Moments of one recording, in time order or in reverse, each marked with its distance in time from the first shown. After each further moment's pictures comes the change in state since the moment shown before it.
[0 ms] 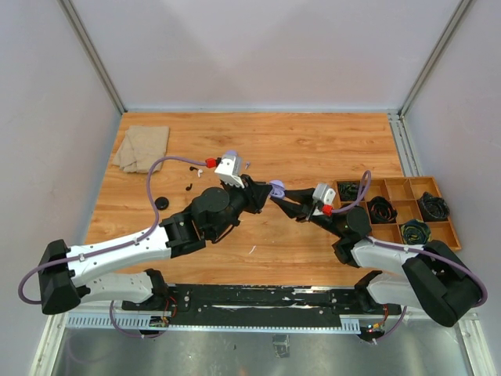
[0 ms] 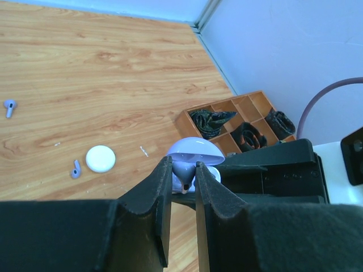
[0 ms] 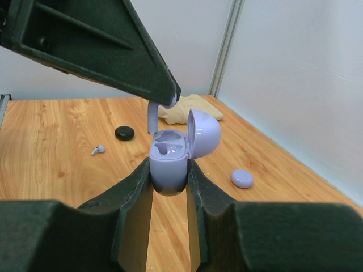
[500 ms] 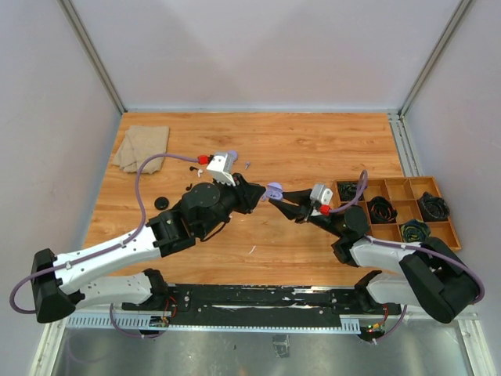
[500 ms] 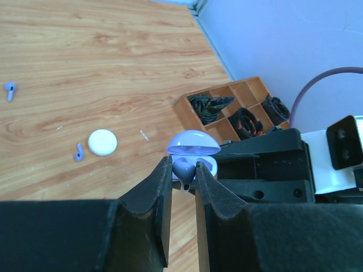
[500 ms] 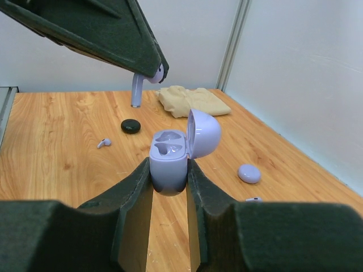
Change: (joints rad) left arm 0.063 -0.077 0.022 -0.174 0.105 -0.052; right arm 0.000 0.026 0.000 -0.002 -0.027 0.000
